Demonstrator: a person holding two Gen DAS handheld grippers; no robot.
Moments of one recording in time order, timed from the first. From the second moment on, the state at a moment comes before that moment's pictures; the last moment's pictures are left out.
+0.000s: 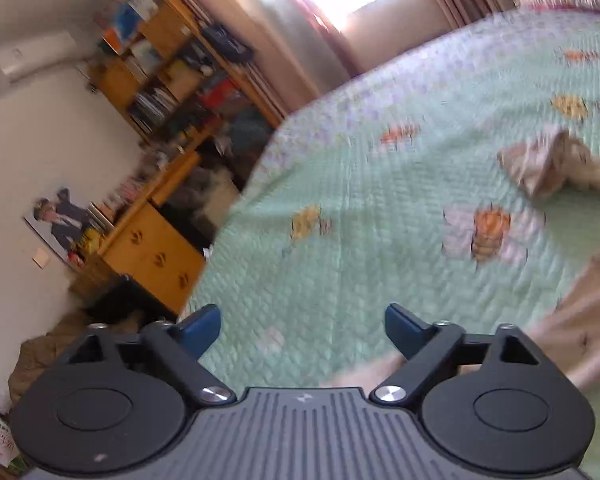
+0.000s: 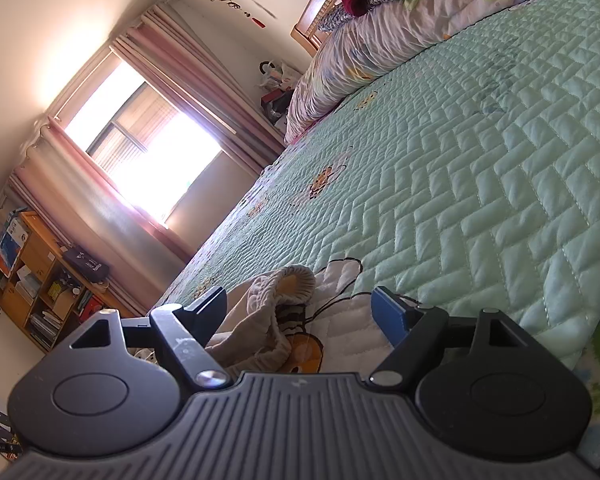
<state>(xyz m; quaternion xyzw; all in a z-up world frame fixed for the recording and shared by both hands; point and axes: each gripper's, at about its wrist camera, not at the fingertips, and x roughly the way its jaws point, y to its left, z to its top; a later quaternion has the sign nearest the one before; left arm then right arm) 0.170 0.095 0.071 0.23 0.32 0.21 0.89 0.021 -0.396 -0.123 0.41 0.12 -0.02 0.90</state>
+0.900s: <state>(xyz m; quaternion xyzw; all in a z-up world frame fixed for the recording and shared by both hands) 0.377 -0.005 -0.044 0.24 0.32 0.04 0.91 0.029 -0.389 -0.120 0.40 0.12 -0.02 0.91</state>
